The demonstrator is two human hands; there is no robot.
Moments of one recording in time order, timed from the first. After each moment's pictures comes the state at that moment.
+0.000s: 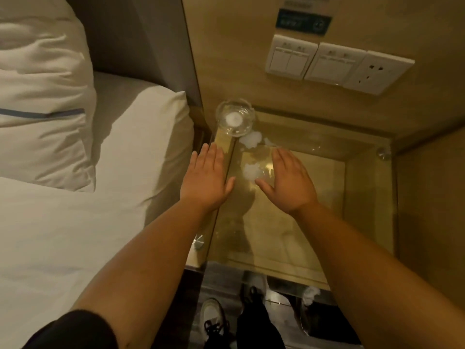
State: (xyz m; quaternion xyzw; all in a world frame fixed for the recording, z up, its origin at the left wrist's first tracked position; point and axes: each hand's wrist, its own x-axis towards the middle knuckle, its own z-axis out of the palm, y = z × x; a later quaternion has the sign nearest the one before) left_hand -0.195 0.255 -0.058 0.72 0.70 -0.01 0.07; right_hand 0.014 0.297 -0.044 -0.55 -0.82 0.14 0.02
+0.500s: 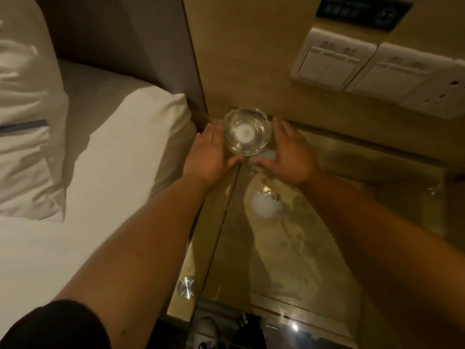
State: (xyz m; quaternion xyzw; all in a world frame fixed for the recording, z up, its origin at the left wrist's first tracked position) left_hand -0.224 0.381 -0.101 0.65 0.72 0.13 0.19; right_hand -0.032 0.441 -0.094 -0.51 -0.82 0.23 0.07
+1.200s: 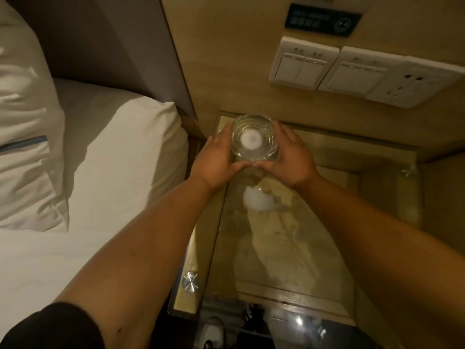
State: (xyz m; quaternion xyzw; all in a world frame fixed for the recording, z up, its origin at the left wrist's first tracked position) left_hand -0.197 0.376 -0.070 0.67 0.66 0.21 0.27; right_hand -0.010 0.418 -0.073 -0.55 -0.78 0.27 0.14
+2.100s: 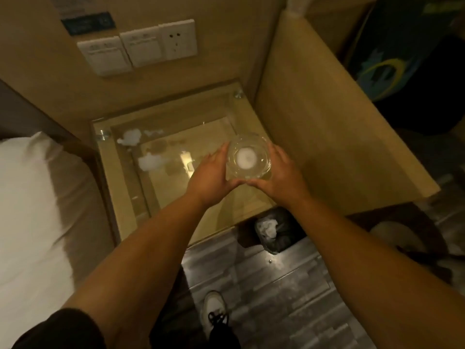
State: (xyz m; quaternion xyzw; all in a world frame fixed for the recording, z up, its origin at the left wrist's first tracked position) left_hand 0.003 0.185 0.003 0.85 0.42 0.13 0.31; right_hand 0.175 0.105 0.013 -0.76 -0.57 0.20 0.23
